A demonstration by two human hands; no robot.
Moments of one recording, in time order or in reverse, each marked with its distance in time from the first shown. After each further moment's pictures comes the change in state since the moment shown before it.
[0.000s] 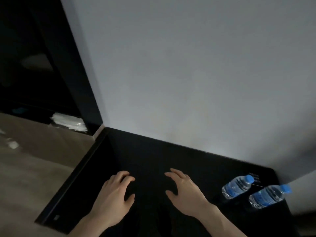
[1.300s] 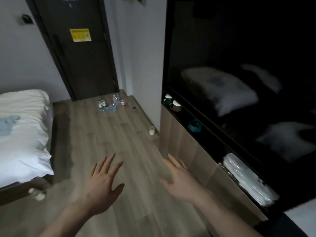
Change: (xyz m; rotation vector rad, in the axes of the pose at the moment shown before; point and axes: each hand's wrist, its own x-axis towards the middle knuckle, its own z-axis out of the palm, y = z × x) left_hand -0.246 -0.624 -0.247 0.086 0.333 -0.880; right_hand 0.335 -0.692 0.287 -0.278 -0.351 -0.767
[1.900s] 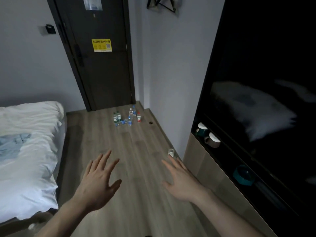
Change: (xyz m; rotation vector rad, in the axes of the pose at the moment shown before) left_hand 0.278 -0.209 -0.063 0.000 0.098 -0.103; right_hand 0.363 -0.081 -0.032 -0.051 -0.086 -0.110
